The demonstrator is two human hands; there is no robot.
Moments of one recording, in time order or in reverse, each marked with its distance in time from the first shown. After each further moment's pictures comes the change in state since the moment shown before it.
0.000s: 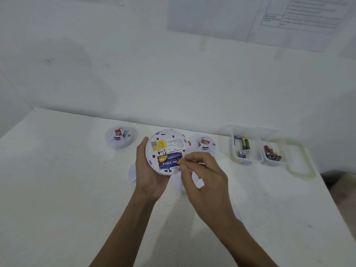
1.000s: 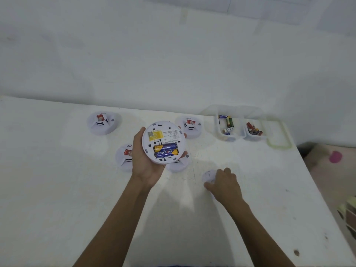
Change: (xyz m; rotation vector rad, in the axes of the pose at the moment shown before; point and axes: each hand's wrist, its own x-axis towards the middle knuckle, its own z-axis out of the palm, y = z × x) left_hand -0.011 -0.018 -0.005 -0.097 -0.192 -0.252; right_hand -0.071 0.102 -0.041 -0.707 -0.613 0.832
